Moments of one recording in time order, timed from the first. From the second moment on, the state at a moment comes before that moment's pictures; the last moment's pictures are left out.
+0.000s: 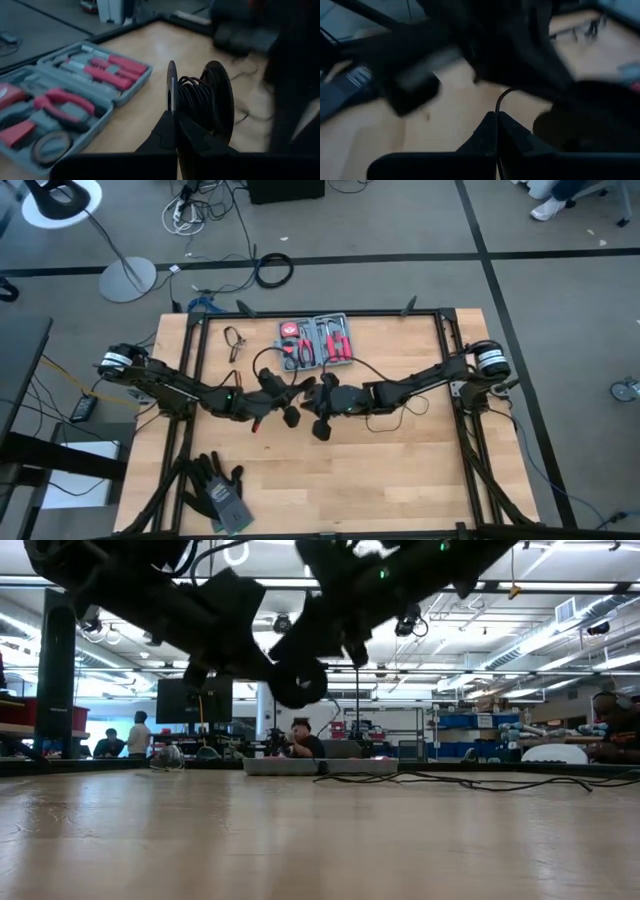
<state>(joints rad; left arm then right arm) -0.20 1.45 0.57 0.47 -0.68 -0.45 0.15 1.82 1.10 0.24 0.28 0.27</state>
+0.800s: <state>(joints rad) -0.31 1.45 0.49 0.58 -0.76 -0.51 0.16 1.86 1.08 -0.13 0.52 0.49</state>
